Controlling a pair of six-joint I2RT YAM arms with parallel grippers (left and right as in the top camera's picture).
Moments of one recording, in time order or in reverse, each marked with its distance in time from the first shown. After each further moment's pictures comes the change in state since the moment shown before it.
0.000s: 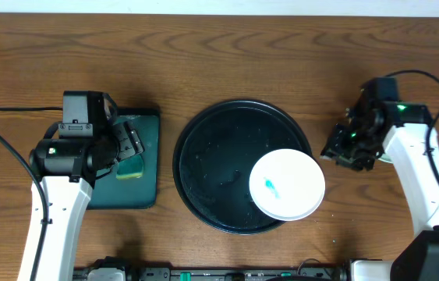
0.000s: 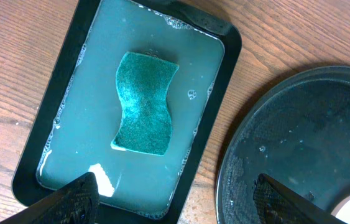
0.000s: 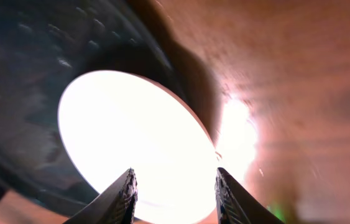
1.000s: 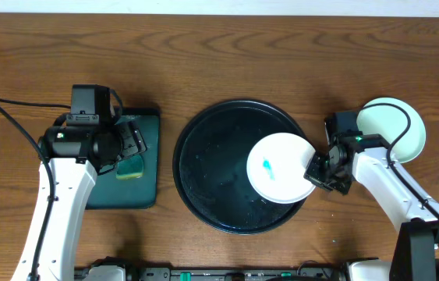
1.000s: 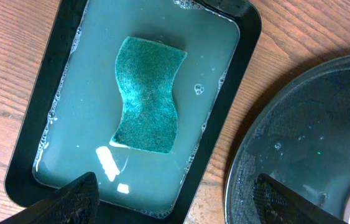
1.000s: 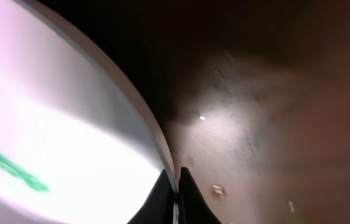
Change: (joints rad) left arm 0.000 0.093 0.000 0.000 0.000 0.001; right arm 0.140 -0.005 -0.346 0.362 0.098 0.198
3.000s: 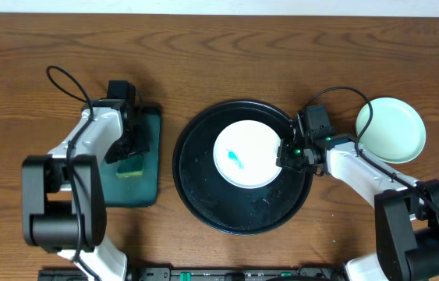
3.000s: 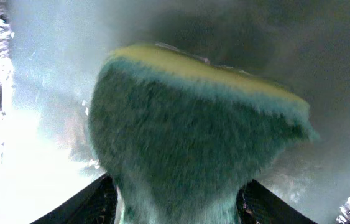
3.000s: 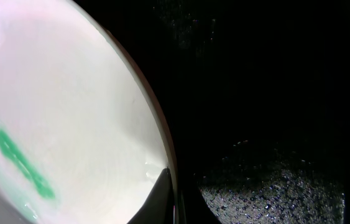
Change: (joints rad) left arm 0.001 0.529 0.000 0.212 -0.139 0.017; right arm 0.132 0.156 -0.007 0.404 -0.159 -0.129
